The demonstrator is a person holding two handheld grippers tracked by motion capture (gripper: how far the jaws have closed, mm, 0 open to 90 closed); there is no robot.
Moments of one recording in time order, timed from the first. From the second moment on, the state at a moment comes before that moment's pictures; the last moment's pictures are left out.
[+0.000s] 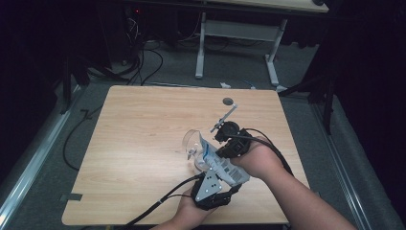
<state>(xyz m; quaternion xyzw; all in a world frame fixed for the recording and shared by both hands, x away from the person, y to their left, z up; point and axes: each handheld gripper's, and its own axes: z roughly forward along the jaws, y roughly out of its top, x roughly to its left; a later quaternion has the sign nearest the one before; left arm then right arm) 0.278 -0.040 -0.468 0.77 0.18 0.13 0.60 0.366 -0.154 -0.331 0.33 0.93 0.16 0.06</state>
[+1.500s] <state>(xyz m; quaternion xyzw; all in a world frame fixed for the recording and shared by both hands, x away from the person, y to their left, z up) 0.280 -0.039 -0.462 0.76 0.18 0.13 0.61 0.369 -0.149 -0.327 0.33 0.93 0.16 0.07</state>
